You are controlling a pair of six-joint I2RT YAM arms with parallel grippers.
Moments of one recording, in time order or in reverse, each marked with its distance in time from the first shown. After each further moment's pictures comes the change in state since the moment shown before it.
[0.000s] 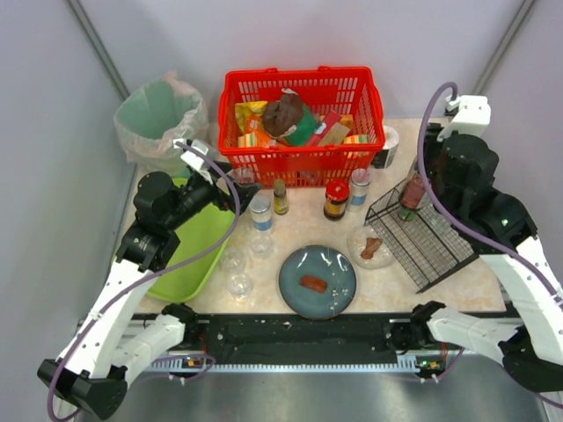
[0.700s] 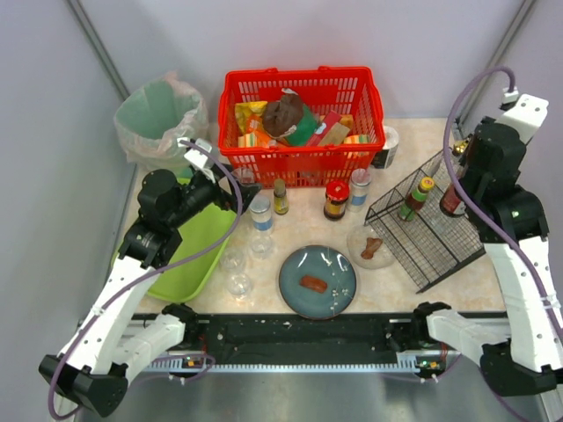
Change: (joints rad) left arm 0.000 0.021 0.000 -0.017 -0.011 0.000; right arm -0.341 0.010 0.014 -0.030 0.111 0.035
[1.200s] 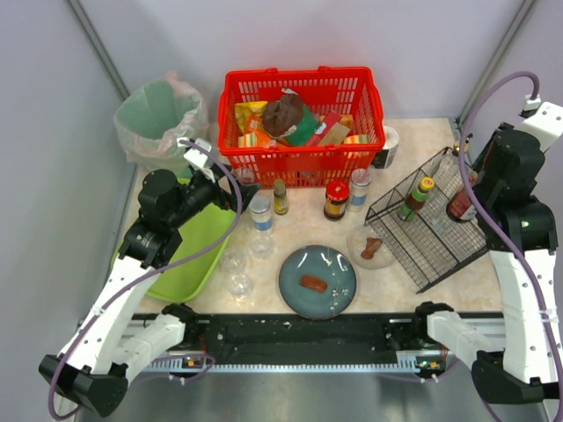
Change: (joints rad) left arm 0.000 0.003 0.000 -0.012 -0.030 0.000; right arm -0.182 -0.045 -0.023 -0.007 -0.133 0.011
